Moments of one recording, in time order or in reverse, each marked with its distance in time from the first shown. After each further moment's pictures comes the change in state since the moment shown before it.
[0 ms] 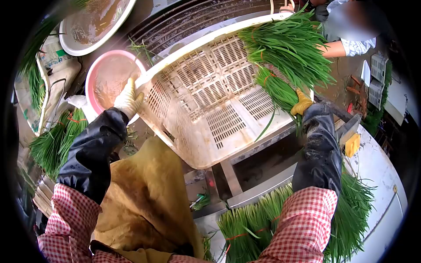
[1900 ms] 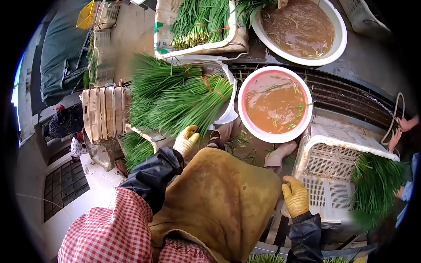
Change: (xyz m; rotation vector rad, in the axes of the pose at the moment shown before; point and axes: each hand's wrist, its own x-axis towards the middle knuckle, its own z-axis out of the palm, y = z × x) left_hand -0.298 -0.218 -0.124 -0.797 0.419 -0.845; right_hand -0.250 -0.327 0.213 0.456 -0.057 -0.956
